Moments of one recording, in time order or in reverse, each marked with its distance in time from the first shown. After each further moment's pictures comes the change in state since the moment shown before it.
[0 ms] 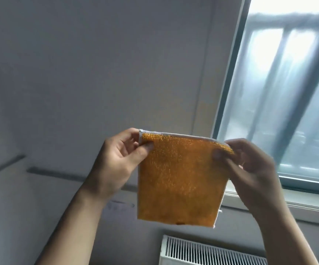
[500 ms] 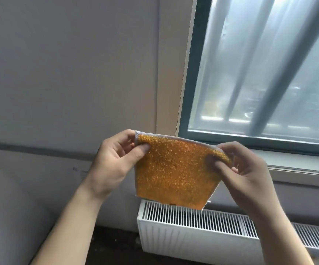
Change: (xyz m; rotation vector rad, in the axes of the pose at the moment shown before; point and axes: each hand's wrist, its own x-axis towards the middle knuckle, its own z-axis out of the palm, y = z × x) left_hand 0.008 -0.125 0.106 -0.048 -0.072 -0.293; right_hand -0.023 0.136 -0.090 -0.027 -0.096 0.282
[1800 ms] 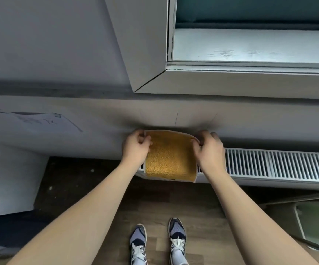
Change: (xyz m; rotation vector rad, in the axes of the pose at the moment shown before) left_hand -0.004 -0.444 0.042 0.535 0.141 -0.768; right_hand -0.043 0.417 0.098 -0.743 -0.083 0.615
